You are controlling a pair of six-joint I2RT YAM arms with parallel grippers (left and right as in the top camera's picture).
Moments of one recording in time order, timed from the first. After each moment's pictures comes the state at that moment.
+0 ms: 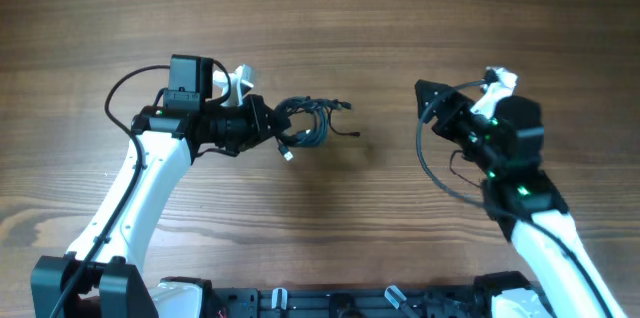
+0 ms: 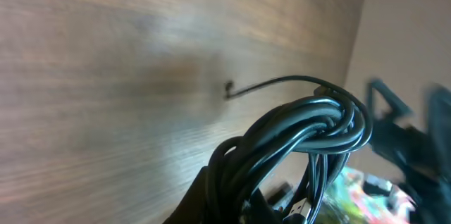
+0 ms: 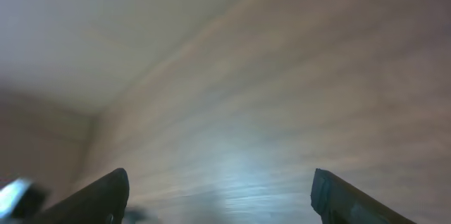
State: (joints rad) left arm -0.12 1.44 0.96 -0.61 0.74 -0.51; right arm 0.14 1.02 0.56 0.04 -0.28 0.71
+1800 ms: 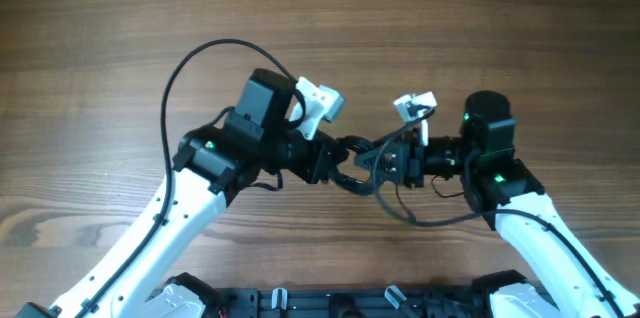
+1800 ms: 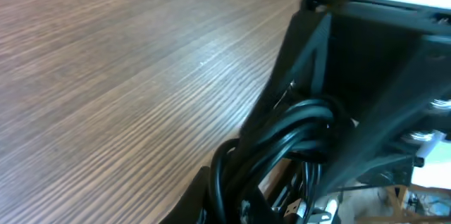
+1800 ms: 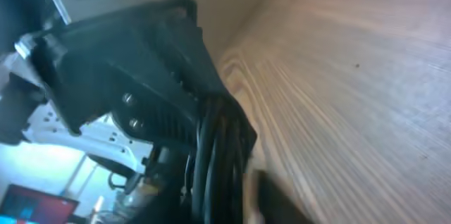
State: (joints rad) left arm -0.55 1.28 1.06 -0.70 0.57 -0.18; right arm 0.24 1.19 0.56 0.12 -1.23 0.45
